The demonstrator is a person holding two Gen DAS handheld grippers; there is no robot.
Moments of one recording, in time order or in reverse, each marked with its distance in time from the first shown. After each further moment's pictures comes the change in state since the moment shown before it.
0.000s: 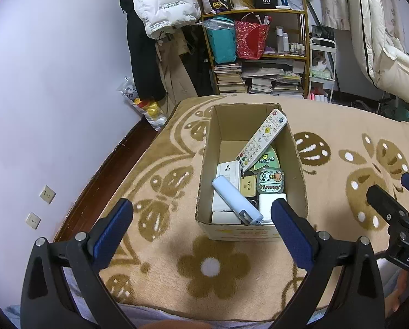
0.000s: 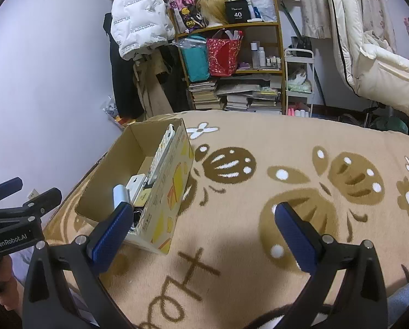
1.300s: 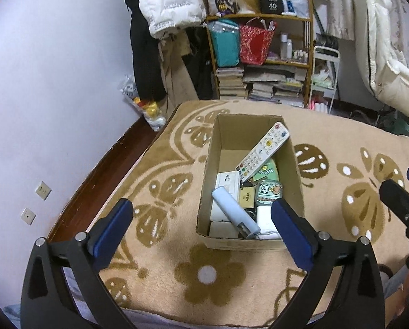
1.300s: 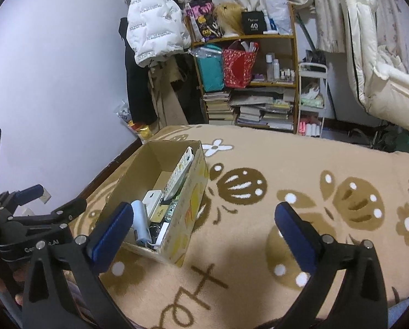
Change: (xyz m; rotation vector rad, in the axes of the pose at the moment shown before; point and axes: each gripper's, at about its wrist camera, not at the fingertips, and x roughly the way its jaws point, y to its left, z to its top) left arm -0.004 0.010 0.017 -0.045 -0.012 -0.028; right arm -0.022 0.024 0.036 -0.062 -0.028 0.040
